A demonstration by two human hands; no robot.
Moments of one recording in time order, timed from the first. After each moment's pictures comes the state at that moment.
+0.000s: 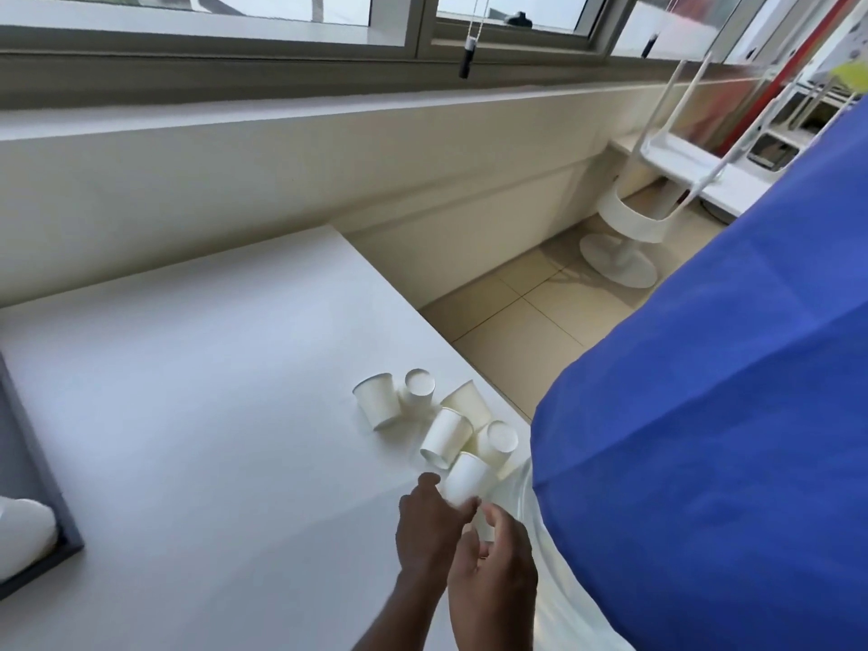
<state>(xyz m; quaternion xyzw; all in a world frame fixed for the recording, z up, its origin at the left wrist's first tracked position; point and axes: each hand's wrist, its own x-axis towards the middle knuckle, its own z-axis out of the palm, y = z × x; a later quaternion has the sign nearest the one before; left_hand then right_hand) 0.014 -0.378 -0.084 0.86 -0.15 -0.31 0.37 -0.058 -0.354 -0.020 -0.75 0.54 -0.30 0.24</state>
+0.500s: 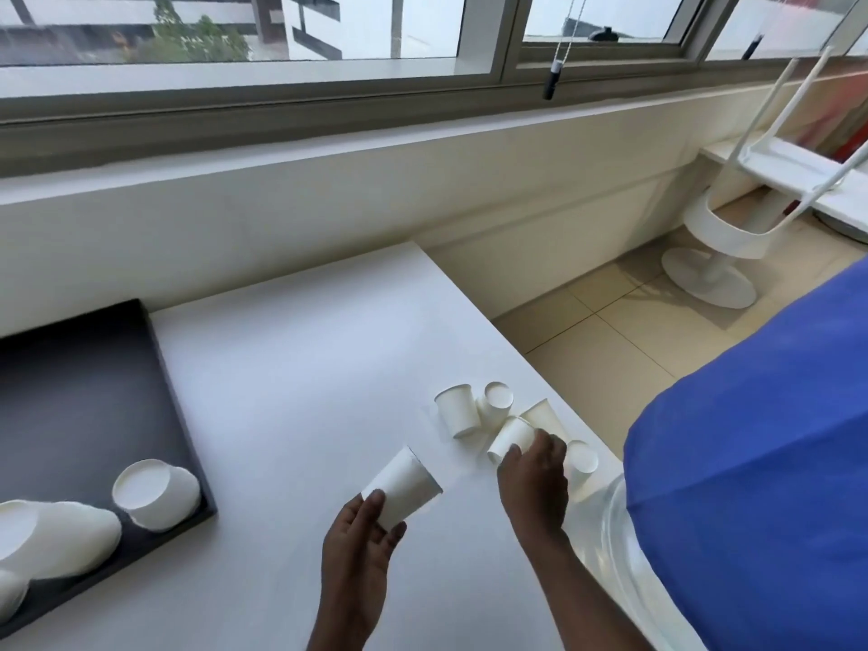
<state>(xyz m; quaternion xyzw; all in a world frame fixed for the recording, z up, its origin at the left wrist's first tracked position) 0.079 -0.216 -0.044 0.45 0.15 -0.31 0.82 0.031 -0.409 -0.030 -0.83 0.50 -0.18 0.18</state>
